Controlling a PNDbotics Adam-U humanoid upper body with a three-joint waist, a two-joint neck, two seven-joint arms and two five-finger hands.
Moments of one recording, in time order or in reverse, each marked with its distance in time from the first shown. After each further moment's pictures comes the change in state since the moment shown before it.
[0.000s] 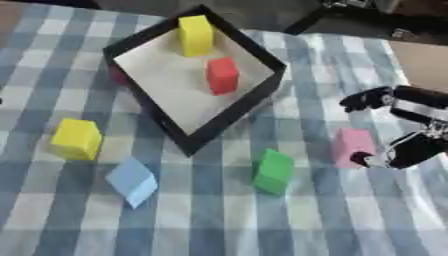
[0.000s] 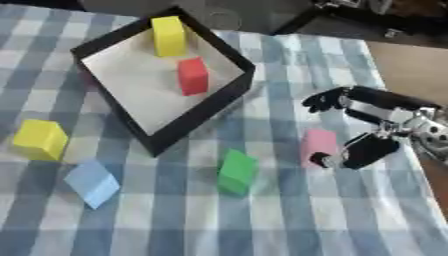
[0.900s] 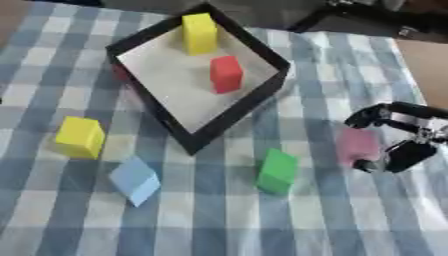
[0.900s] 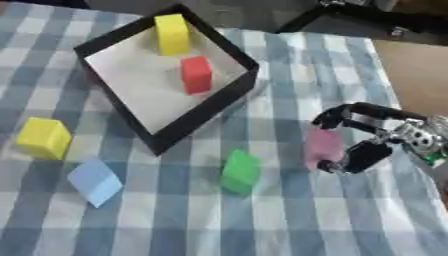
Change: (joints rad) left arm -0.001 0.000 0.000 0.000 0.001 0.004 -0.005; right arm -0.017 0.040 0.024 0.151 0.012 -0.004 -0.008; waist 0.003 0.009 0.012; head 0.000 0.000
